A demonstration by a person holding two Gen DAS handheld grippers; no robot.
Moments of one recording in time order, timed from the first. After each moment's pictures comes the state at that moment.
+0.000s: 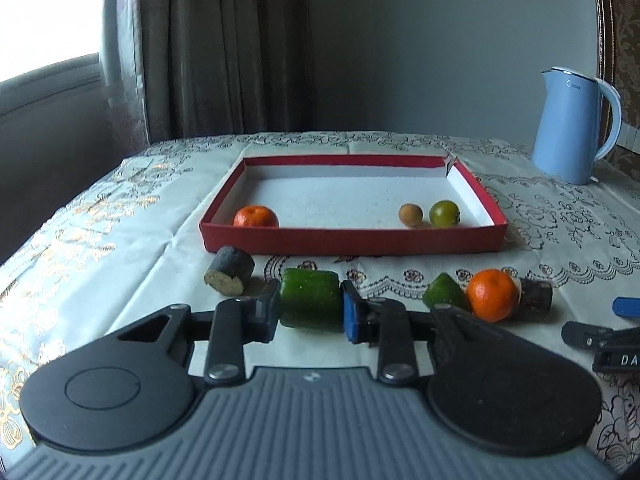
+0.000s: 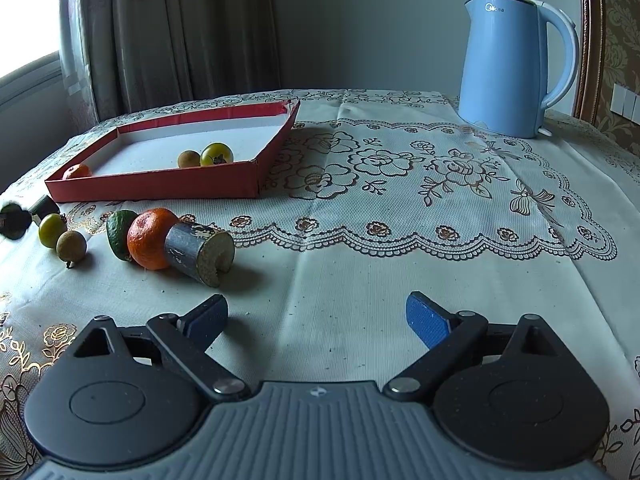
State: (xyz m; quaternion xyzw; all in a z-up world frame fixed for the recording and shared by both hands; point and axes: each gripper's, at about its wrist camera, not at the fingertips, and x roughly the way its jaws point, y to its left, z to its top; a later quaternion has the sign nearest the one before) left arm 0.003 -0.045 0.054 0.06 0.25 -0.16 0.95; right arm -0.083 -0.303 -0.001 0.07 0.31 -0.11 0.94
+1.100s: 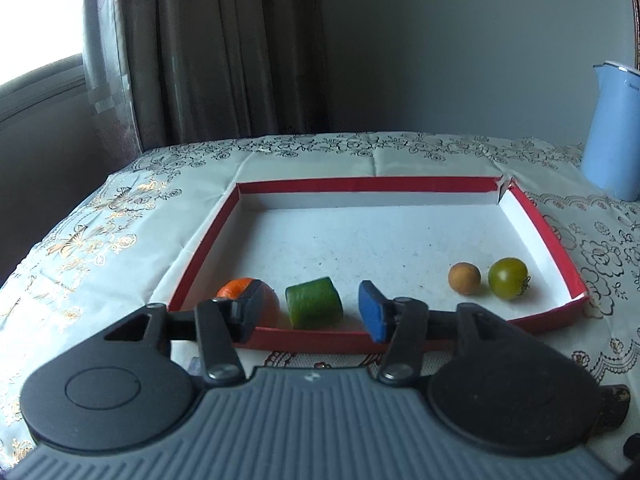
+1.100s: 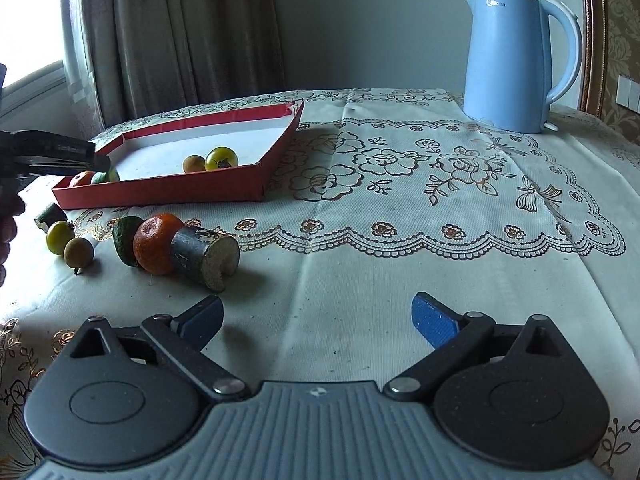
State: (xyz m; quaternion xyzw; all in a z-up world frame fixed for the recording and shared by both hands) left arm 0.111 -0.079 0.056 0.07 0.27 -0.13 0.95; right arm -0.082 -0.306 0.000 0.09 0.31 -0.10 0.94
